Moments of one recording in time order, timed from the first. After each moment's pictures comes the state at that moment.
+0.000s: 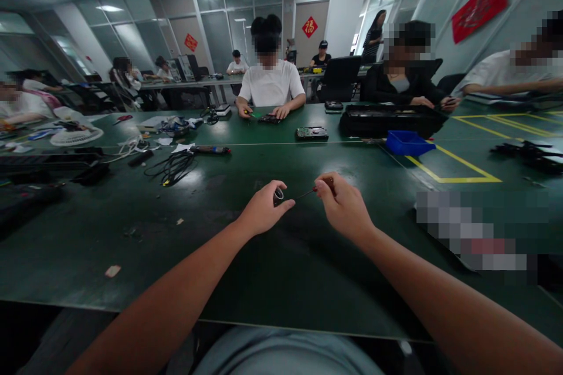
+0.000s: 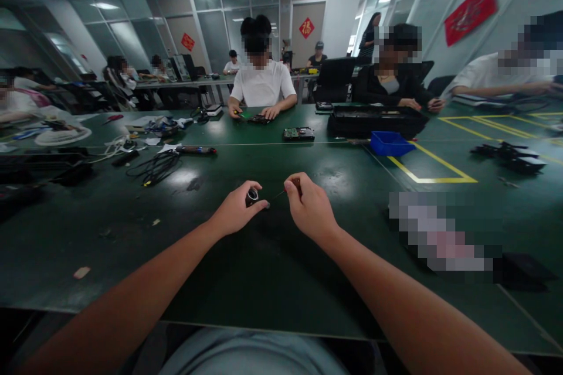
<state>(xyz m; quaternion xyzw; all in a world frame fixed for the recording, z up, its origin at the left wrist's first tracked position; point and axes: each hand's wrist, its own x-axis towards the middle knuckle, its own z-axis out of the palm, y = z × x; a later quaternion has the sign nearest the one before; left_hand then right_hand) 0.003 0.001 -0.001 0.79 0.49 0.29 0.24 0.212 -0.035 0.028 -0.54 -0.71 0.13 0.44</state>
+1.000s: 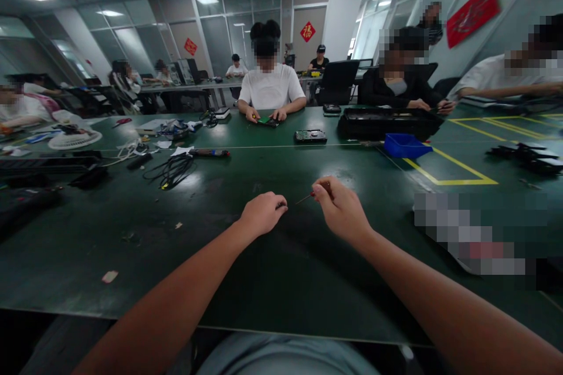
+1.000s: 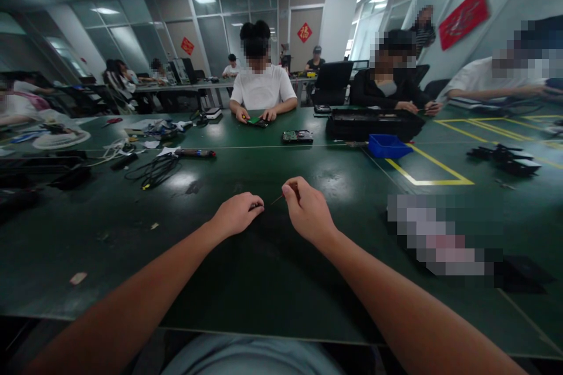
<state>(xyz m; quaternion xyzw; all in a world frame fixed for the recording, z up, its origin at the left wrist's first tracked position) 0.007 0.006 0.001 0.84 0.51 0.13 0.13 0.213 -0.034 0.026 -0.54 -0.71 0.15 0.43</state>
